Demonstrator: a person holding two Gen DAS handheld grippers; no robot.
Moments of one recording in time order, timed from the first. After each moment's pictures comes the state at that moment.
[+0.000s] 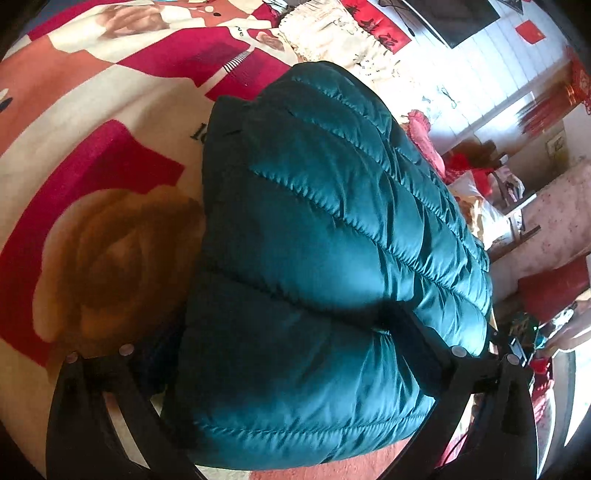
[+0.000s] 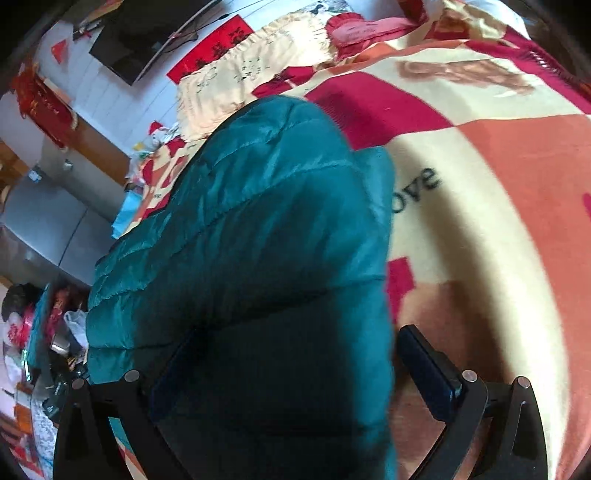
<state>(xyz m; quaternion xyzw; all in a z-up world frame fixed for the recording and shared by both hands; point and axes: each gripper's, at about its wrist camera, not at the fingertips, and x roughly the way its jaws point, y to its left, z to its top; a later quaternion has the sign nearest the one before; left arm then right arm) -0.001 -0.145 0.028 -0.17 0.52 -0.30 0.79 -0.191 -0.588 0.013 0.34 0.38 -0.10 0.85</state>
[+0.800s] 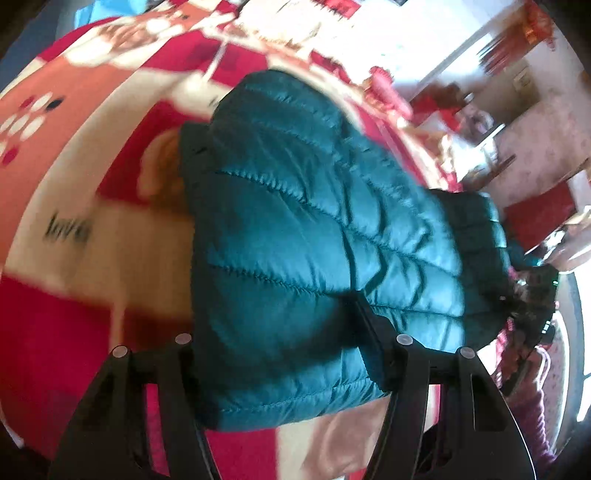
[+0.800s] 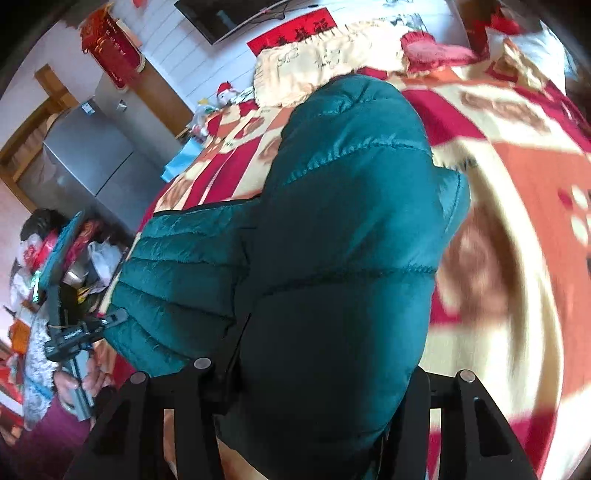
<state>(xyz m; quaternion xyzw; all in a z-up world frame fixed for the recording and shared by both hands) -0.113 -0.060 0.067 -0.07 0.54 -0.35 0.76 -0.303 -0.445 0.081 0.27 0.40 -0.02 0.87</state>
